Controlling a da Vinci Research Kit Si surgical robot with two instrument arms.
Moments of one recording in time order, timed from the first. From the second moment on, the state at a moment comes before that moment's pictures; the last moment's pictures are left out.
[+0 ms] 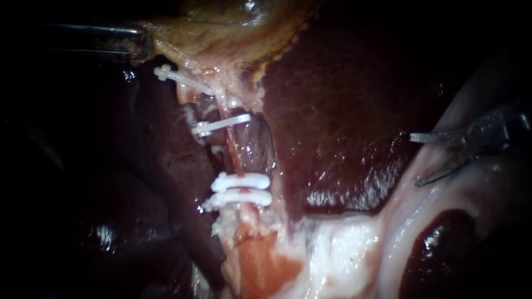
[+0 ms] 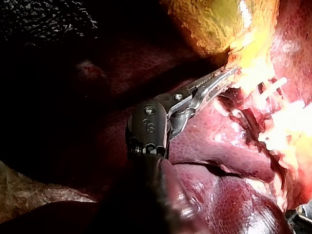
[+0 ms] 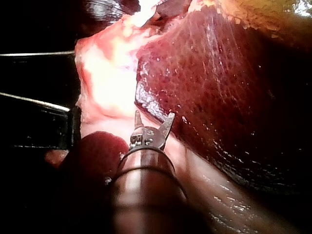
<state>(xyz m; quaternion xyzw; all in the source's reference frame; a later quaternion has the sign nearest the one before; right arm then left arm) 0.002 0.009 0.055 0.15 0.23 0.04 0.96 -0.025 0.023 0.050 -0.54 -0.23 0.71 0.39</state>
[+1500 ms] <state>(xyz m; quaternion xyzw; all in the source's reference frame) 0.026 0.007 0.059 0.31 0.37 0.23 0.85 -0.026 0.023 0.050 -0.54 -0.23 0.71 0.39</state>
